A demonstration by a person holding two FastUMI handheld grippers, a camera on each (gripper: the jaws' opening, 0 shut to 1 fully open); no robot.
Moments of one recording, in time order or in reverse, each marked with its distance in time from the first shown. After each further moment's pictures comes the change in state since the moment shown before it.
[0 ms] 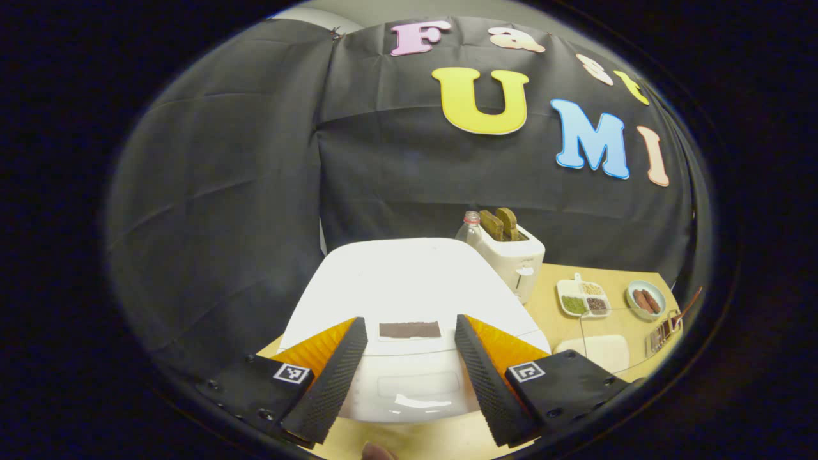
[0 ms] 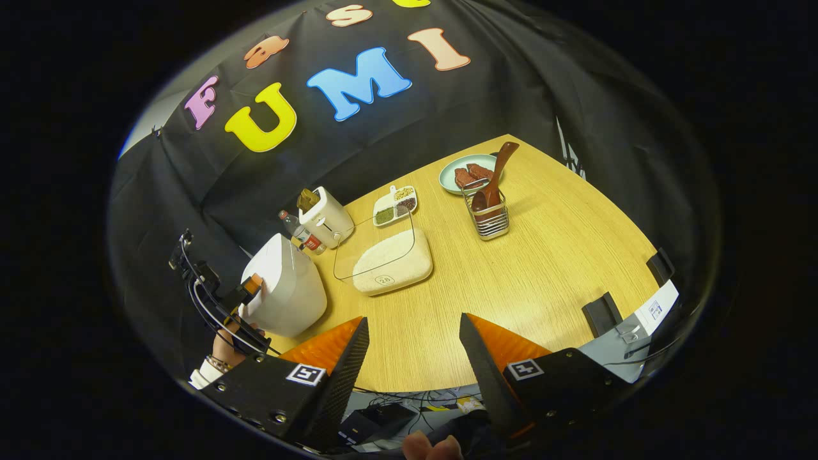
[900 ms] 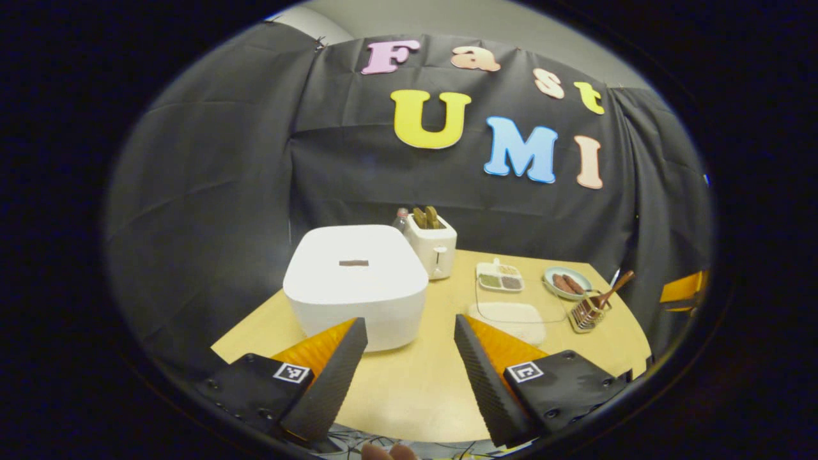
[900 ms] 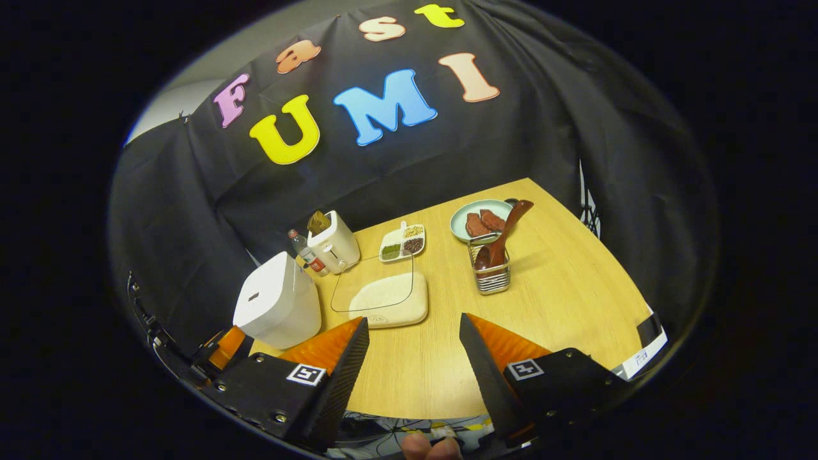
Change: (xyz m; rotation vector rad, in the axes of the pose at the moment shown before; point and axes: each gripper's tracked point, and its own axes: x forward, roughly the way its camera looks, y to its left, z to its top) left arm -0.202 -0.074 -0.046 -0.005 -0.032 -0.211; right arm 0.001 -0.031 0.073 -0.150 -0.137 0.052
